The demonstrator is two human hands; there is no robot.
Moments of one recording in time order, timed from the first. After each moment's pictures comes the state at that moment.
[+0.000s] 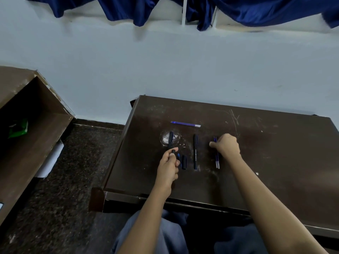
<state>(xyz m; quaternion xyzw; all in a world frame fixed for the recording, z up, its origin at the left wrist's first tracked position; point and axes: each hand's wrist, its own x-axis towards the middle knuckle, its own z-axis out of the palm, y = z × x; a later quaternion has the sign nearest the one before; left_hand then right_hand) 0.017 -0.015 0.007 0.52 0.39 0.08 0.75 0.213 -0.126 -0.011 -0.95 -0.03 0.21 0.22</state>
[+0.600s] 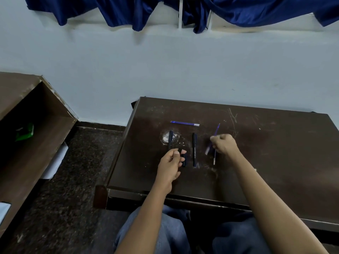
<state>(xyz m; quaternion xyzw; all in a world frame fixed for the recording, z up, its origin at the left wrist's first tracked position) 0.009 -0.028 0.023 0.59 0.38 0.05 0.71 0.200 -0.138 -0.006 -0.87 -0.02 0.25 0.42</state>
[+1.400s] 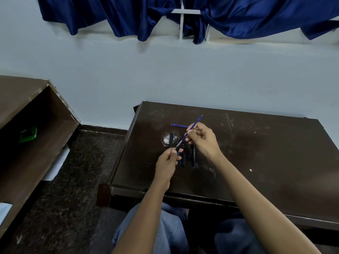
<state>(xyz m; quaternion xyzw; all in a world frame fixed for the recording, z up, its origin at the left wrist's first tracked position) -0.001 -0.026 0.031 0.63 0.36 0.10 0.68 0.125 -0.103 0.058 -0.72 -0.24 0.21 0.62</state>
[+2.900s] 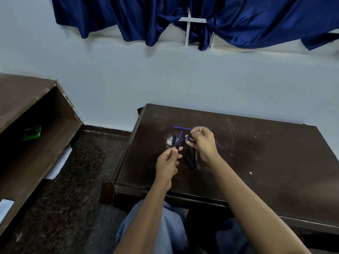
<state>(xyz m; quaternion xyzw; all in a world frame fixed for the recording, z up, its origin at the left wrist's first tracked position) -0.012 -0.024 0.041 0.53 0.38 0.15 0.74 0.125 -0.080 0.046 -0.69 -0.05 0.24 0.69</state>
